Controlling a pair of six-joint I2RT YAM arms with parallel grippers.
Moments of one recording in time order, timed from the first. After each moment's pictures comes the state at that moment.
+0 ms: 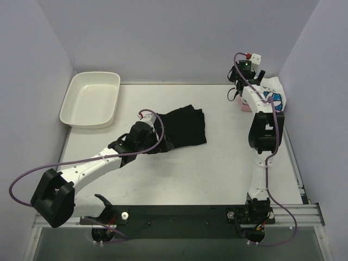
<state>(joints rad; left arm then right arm) -0.67 1.27 0.79 -0.16 0.03 -0.71 0.04 2.26 1.95 -0.22 0.51 0.25</state>
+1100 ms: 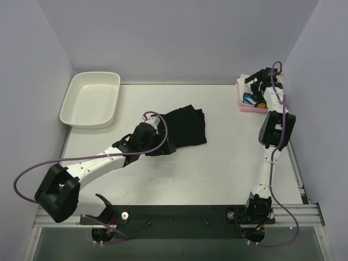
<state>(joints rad) -0.69 1.35 0.79 -0.14 0.08 -0.71 -0.19 2.52 2.25 -0.48 -0.01 0.83</state>
